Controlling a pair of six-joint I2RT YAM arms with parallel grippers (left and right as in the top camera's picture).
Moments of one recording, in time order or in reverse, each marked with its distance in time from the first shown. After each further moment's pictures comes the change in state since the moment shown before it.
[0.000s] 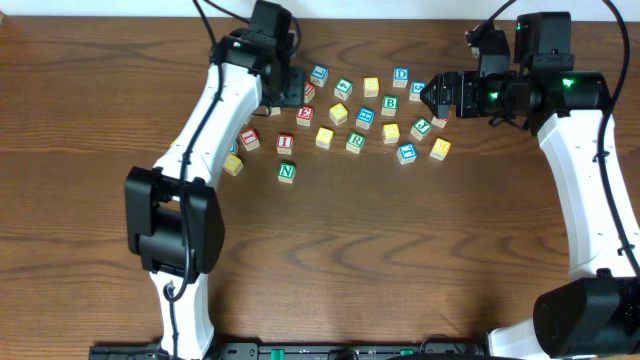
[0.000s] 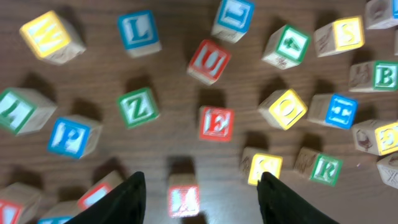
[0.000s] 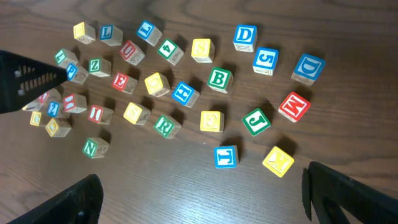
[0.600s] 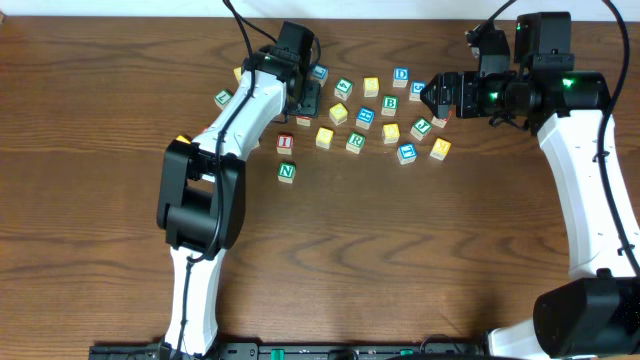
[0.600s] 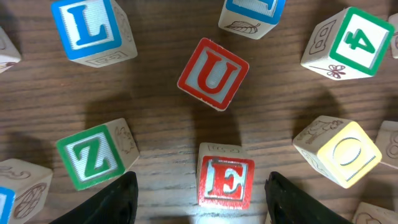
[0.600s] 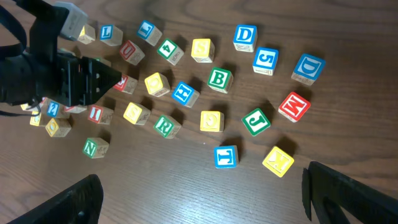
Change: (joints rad) left arm -0.036 0.180 0.000 0.137 -0.070 -0.001; right arm 0.000 0.000 0.000 0.000 0.000 0.000
